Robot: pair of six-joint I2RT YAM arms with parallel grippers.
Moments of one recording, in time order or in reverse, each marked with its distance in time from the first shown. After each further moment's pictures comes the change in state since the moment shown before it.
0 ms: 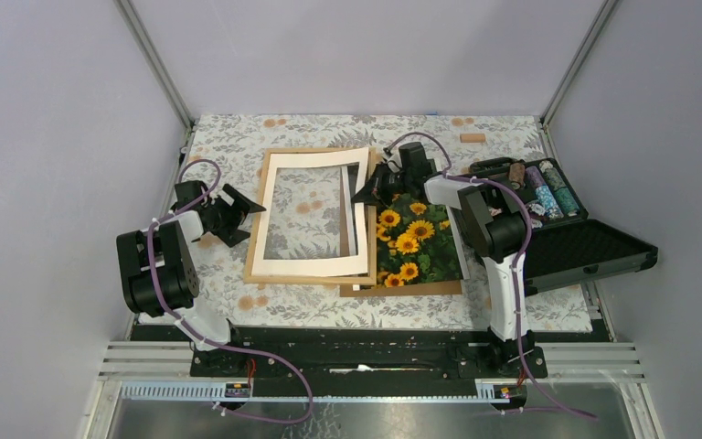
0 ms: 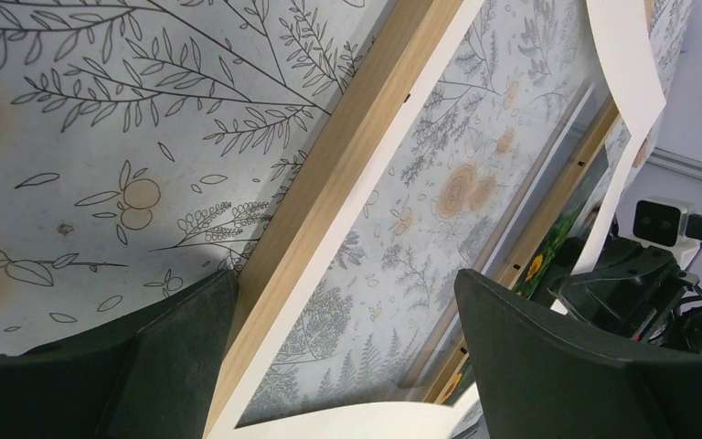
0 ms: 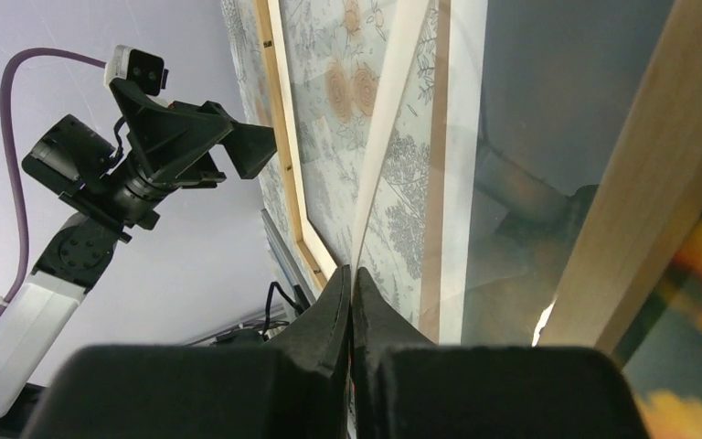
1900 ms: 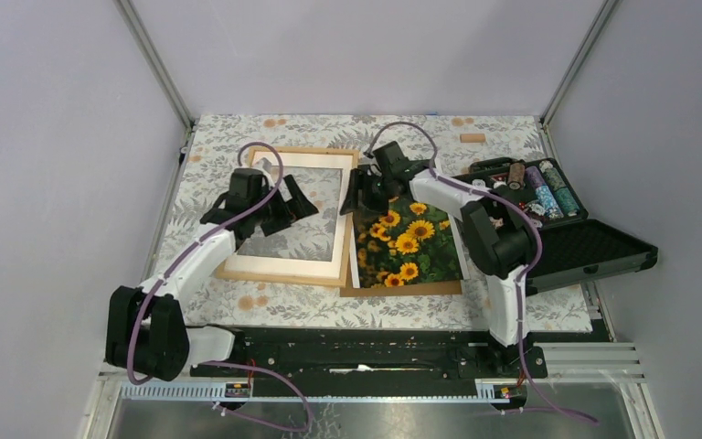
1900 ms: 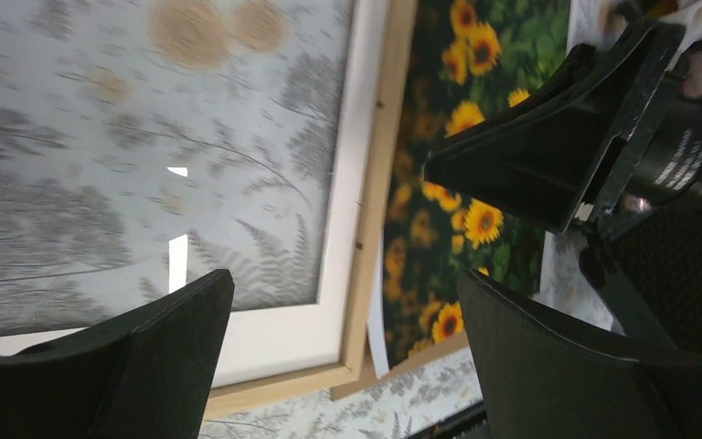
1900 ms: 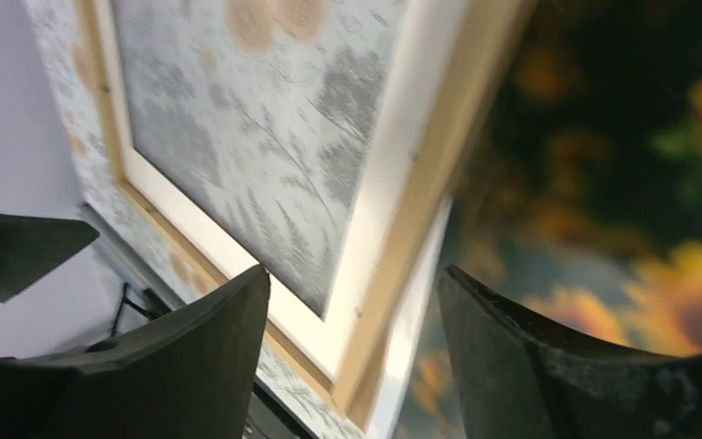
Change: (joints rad) left arm -0.505 -0.389 0.023 -0.167 -0.273 0.053; right arm 0.148 -0.093 0.113 -0.418 0.337 -0.298
